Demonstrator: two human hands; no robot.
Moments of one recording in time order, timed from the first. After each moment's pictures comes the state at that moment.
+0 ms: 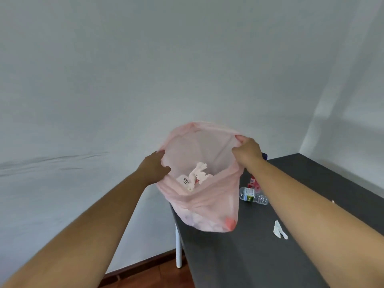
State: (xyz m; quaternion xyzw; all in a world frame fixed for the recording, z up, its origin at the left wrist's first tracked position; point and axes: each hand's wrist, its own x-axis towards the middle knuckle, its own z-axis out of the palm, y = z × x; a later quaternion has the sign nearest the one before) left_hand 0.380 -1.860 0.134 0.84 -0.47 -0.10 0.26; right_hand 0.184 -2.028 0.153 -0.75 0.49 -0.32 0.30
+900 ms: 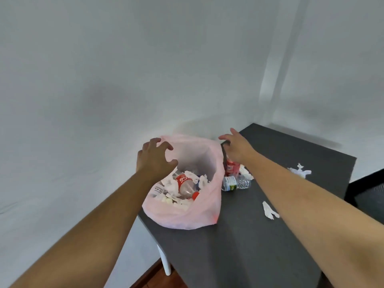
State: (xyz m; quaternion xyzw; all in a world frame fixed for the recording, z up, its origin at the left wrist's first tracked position) left_hand 0.438 -2.037 0.088 0.76 -0.62 -0.01 0.19; right_hand 0.214 -2.147 0.082 -0.79 0.57 -0.18 0.15
